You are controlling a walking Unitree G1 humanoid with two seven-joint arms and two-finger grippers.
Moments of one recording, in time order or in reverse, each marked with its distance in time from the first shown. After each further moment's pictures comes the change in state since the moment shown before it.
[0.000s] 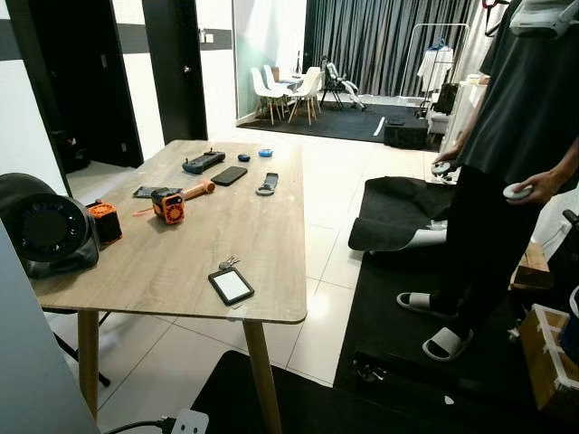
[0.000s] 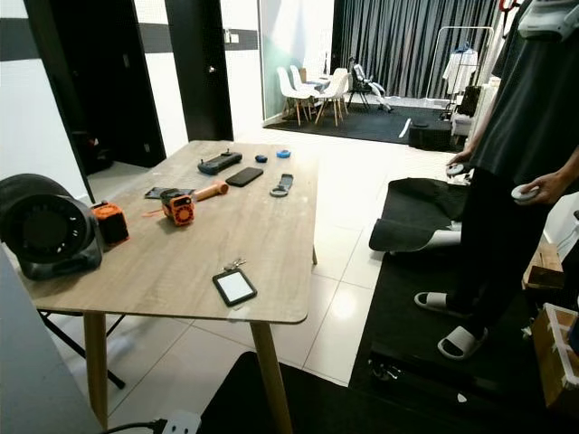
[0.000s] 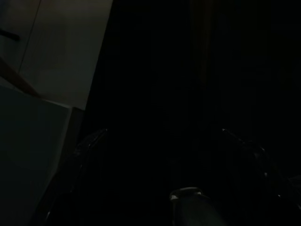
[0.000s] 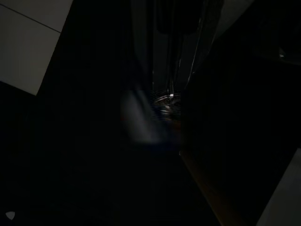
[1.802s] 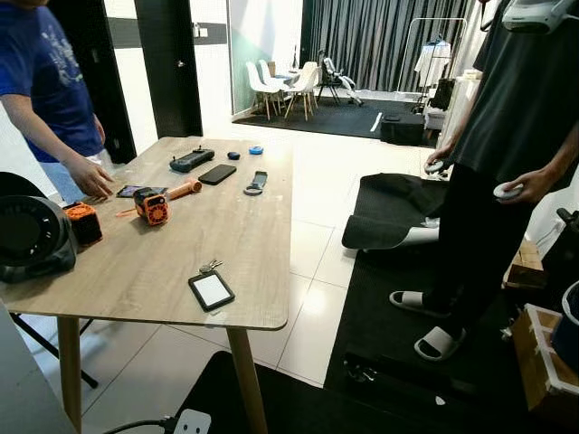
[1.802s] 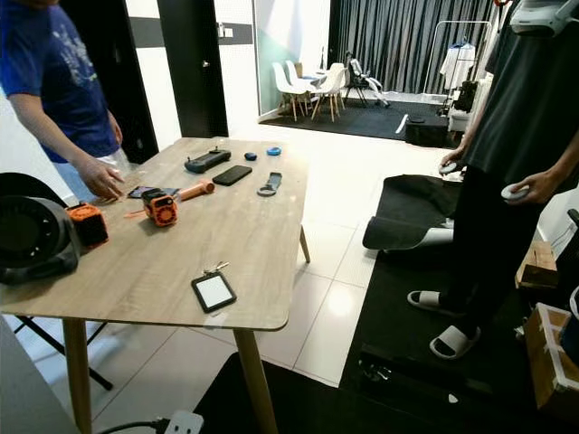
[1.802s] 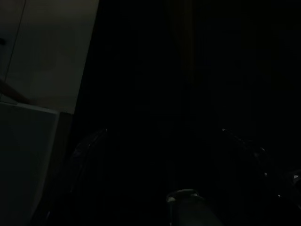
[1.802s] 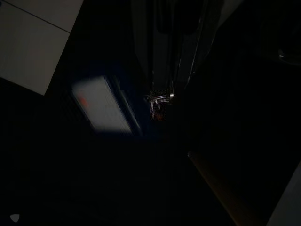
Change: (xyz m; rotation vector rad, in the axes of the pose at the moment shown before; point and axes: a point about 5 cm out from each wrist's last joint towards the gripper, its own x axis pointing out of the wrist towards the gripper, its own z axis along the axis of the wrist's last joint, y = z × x) left arm 0.001 -0.001 0.002 0.019 0.010 -0.014; right arm -0.002 0.001 -0.006 -0.004 0.016 0.005
